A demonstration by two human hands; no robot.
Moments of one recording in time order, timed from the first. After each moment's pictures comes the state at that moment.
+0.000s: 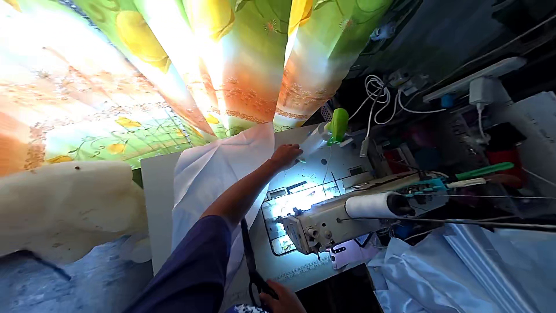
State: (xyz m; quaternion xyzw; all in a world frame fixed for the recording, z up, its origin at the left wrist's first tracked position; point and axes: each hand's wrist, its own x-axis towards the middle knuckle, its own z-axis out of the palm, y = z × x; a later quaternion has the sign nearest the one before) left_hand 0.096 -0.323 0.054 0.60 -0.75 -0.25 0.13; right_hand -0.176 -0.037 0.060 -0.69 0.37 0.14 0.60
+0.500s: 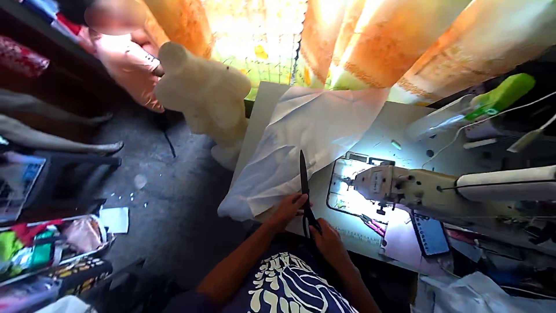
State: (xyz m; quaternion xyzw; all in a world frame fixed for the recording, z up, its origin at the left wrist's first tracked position) left_hand -0.047 0.071 0.063 0.64 -0.02 -0.52 0.57; right_hand -0.186 -0.037 0.086 -0.83 0.26 0.16 0.46
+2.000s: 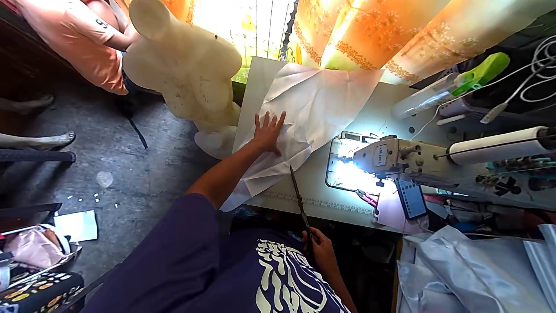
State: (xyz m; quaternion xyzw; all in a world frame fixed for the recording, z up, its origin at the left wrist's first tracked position) left_hand 0.143 0.053 0.029 0.85 -0.43 -0.28 0.09; right_hand -0.246 0.062 0.066 -0.60 0.47 0.05 0.64
